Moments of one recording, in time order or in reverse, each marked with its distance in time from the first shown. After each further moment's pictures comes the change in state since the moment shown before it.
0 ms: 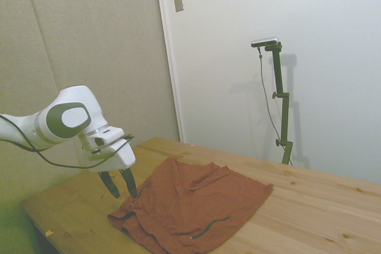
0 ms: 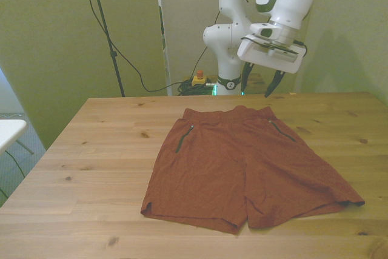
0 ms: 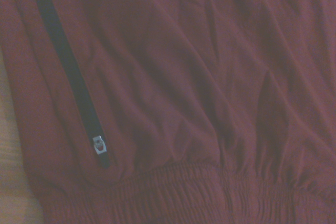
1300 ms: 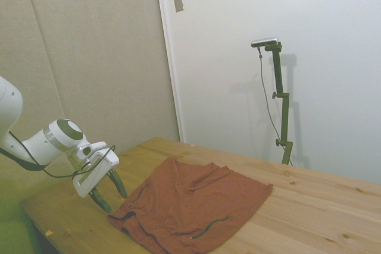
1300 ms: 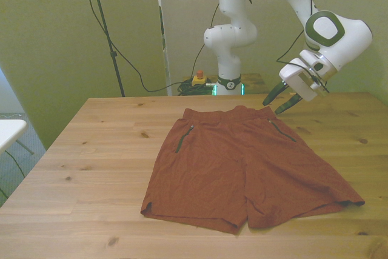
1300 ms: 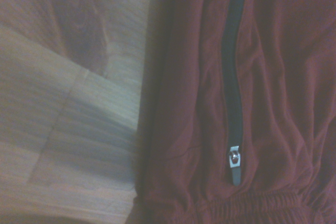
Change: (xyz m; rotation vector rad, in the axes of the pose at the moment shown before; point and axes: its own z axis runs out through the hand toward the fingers) arm -0.080 -0.112 0.049 -0.372 0.133 -0.265
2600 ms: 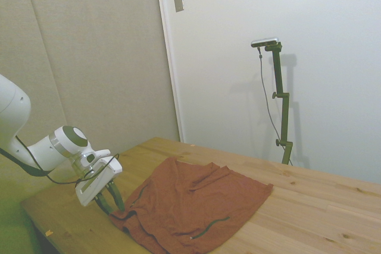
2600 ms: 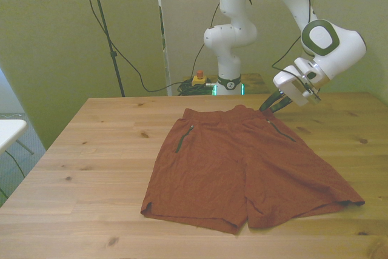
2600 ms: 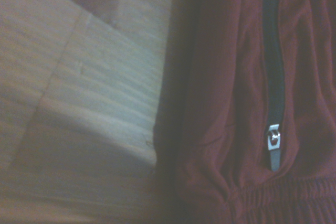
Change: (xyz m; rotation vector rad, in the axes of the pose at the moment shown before) arm -0.005 -0.006 0.027 -0.046 -0.042 -0.021
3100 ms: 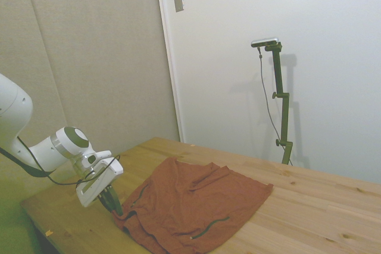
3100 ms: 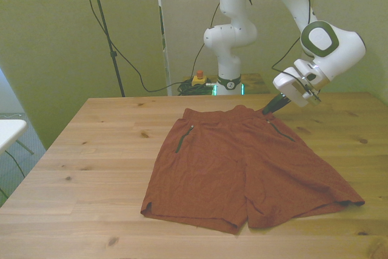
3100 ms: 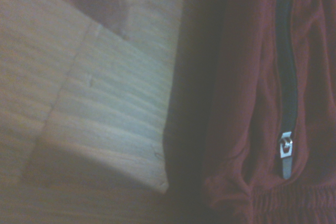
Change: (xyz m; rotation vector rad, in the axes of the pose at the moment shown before) arm 0.001 -0.003 0.001 0.016 -0.001 -0.001
